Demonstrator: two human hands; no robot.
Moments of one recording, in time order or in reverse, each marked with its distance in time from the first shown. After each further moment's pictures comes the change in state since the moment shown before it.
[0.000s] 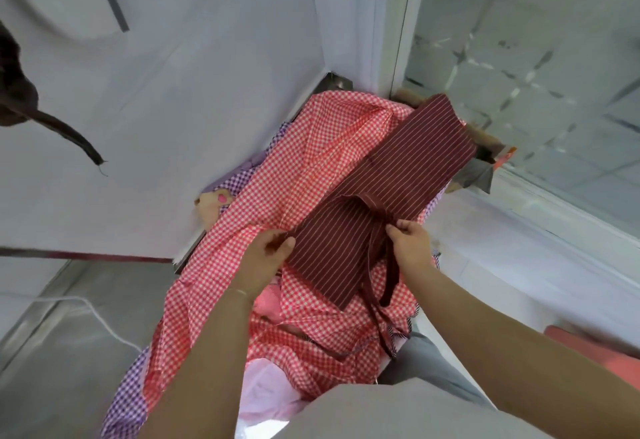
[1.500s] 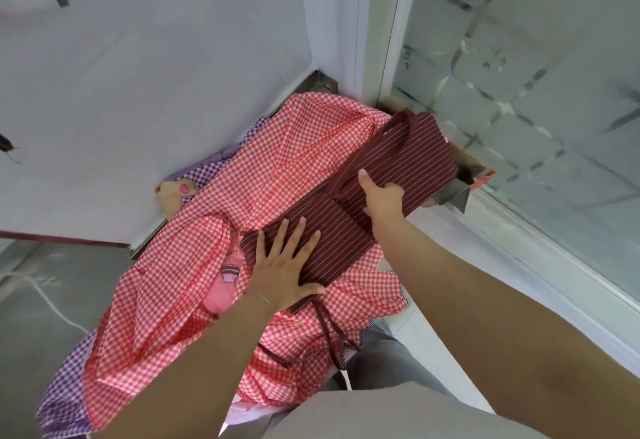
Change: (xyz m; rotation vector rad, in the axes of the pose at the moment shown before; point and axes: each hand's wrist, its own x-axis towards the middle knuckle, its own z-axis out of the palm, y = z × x) left_hand 0.020 -0.023 0.102 1.203 -0.081 0.337; right_hand 0.050 -0.088 0.001 0.016 -0.074 0.094
